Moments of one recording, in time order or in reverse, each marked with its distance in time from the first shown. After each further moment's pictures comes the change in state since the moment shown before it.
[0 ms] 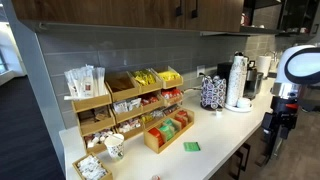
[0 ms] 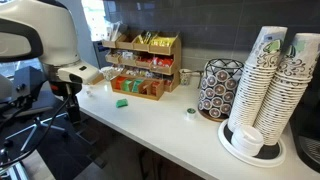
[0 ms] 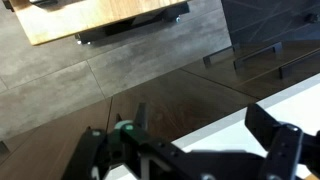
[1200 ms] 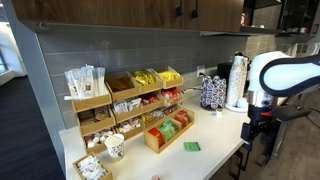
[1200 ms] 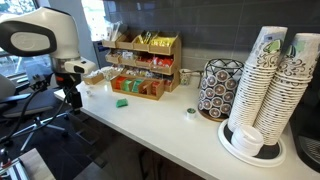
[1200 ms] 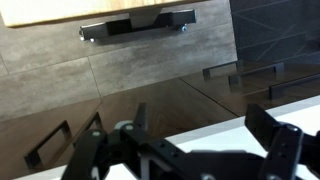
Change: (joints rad) arm 0.120 0.105 0.221 0.015 0.084 0.068 0.105
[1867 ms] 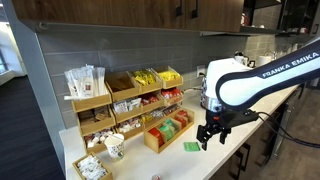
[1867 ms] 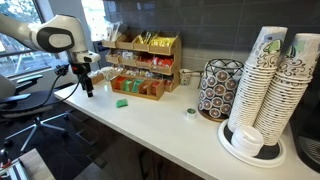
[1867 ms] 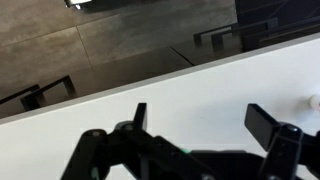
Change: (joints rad) arm 0.086 0.327 0.214 0.217 0.020 0.227 0.295
